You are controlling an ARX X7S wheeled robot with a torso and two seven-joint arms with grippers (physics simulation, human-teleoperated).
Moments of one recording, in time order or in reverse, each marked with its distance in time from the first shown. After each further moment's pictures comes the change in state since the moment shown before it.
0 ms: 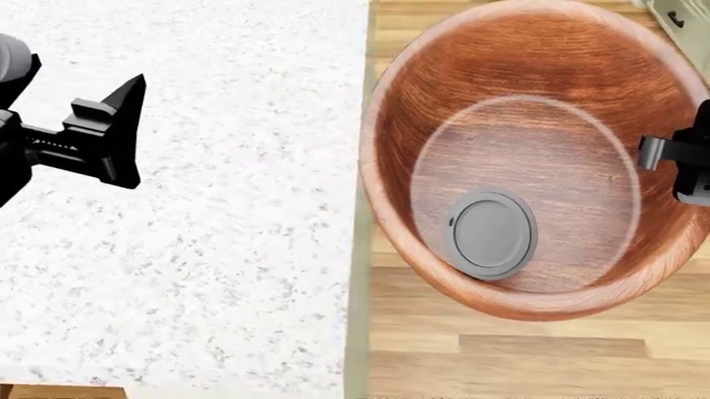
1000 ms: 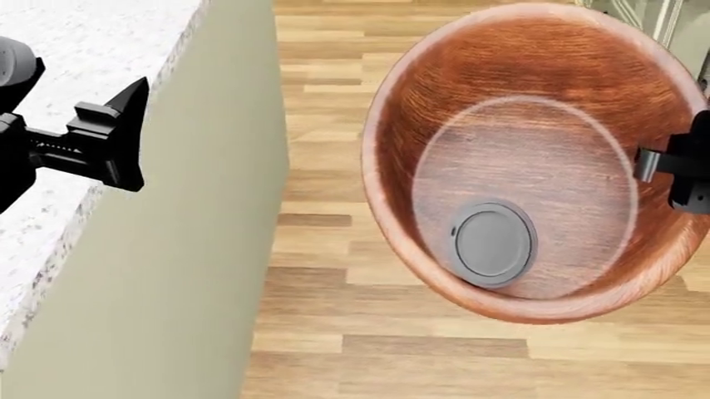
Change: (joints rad) left arm 0.007 0.001 0.010 -0.007 0.001 0.016 0.000; right arm -0.071 0.021 -0.004 -0.051 -0.053 -0.089 -0.070
